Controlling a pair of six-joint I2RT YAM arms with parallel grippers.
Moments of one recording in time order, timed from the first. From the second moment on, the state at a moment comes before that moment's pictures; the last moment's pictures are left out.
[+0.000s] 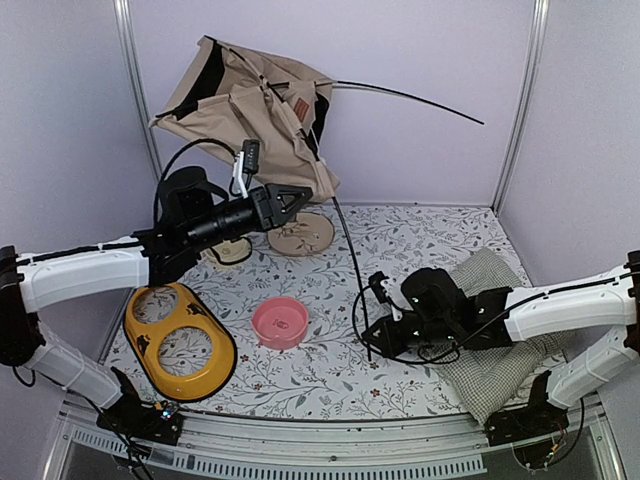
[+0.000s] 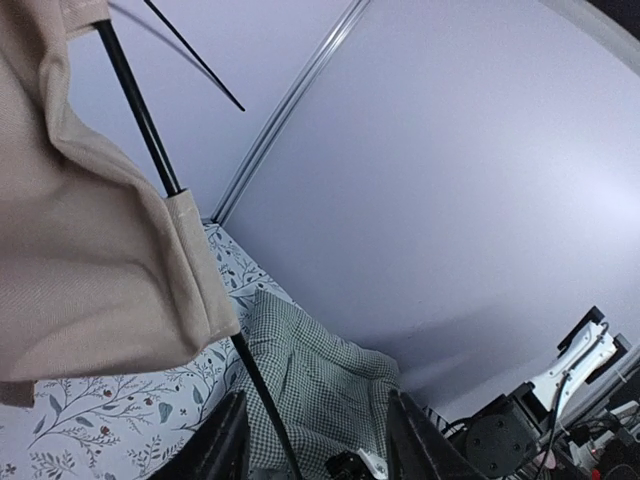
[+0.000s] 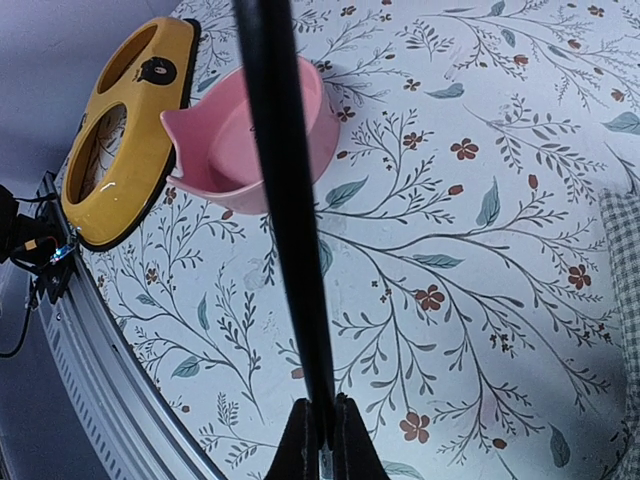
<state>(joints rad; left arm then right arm) -0.75 1.40 1.00 0.45 0.26 -0.63 1.07 1.38 0.72 -0.05 0.01 0.57</state>
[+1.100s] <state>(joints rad) -0.39 1.73 0.72 1.11 0.51 -1.07 1.07 1.38 0.80 -0.07 0.03 0.55</state>
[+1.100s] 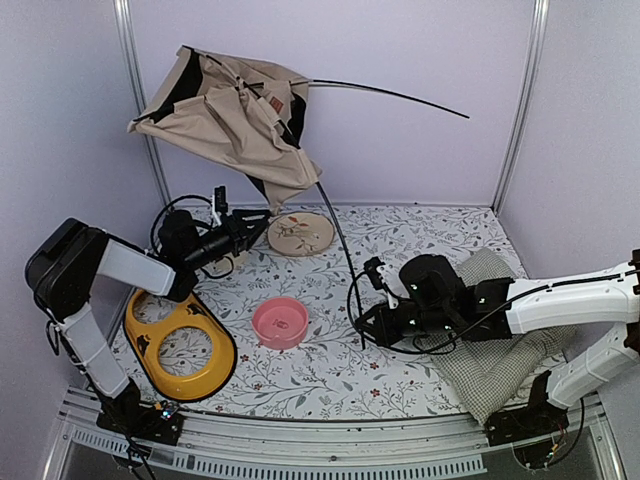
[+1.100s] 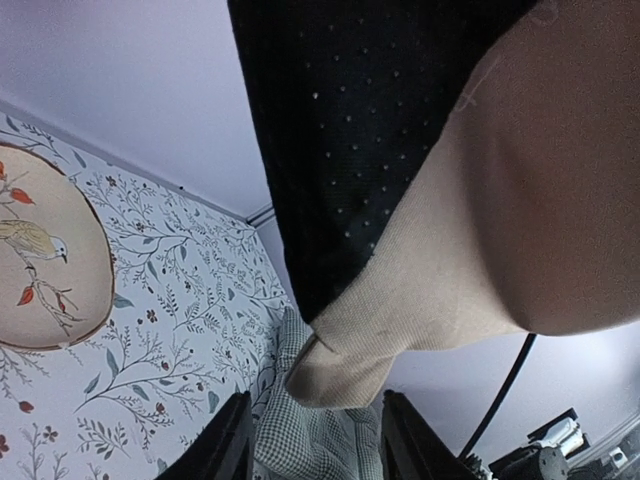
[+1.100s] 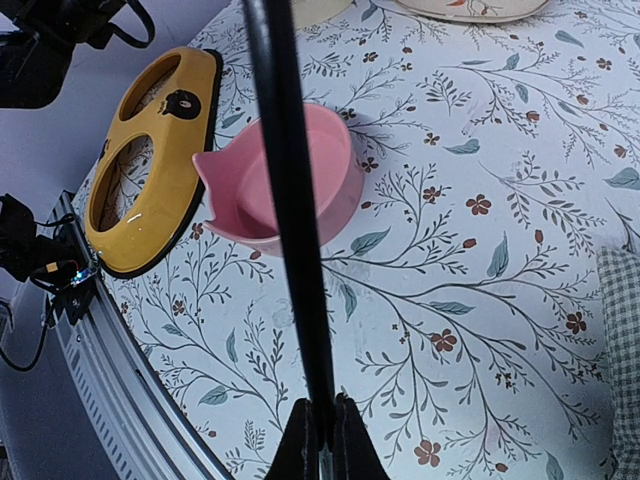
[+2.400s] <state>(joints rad) -0.41 1.90 0.67 1.30 0.51 -1.32 1.07 1.38 0.82 -0.07 0.02 0.55</state>
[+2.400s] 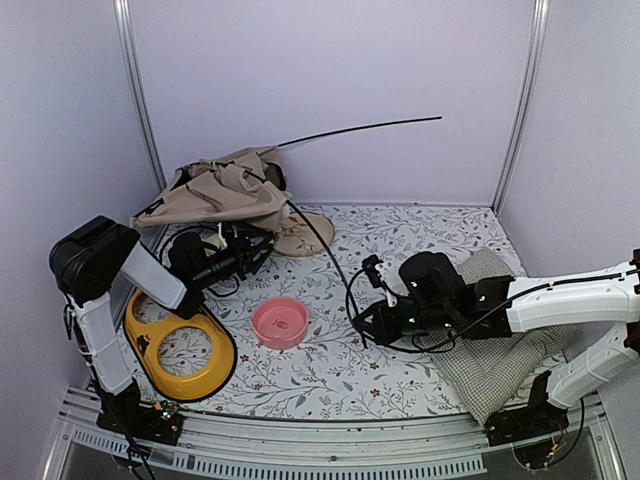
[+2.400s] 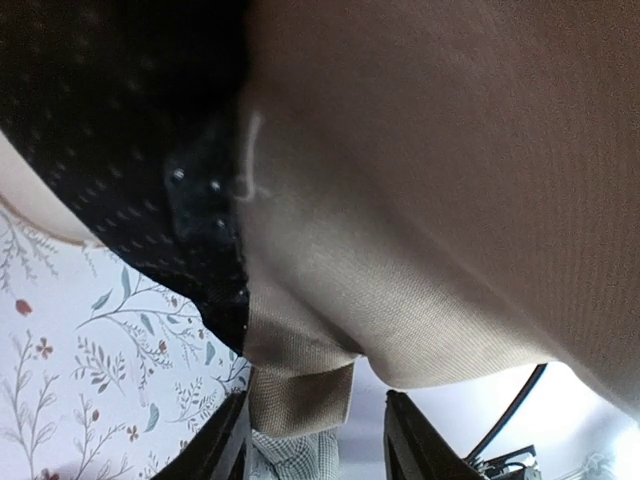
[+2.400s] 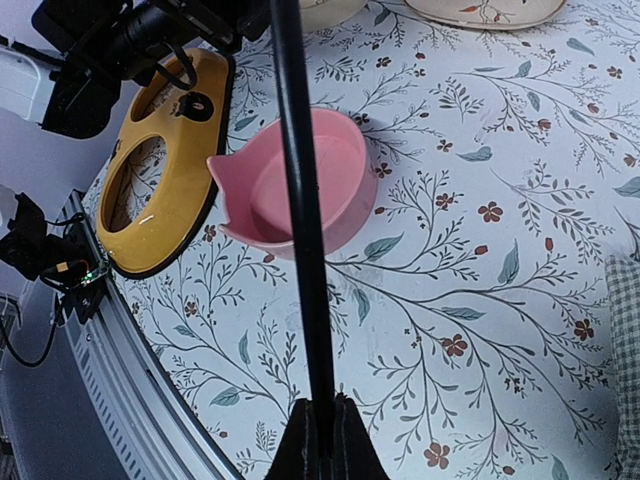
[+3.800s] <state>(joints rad) -0.46 2.08 0.52 1.50 0.26 -1.43 1.07 1.42 0.86 -0.04 -0.04 0.56</state>
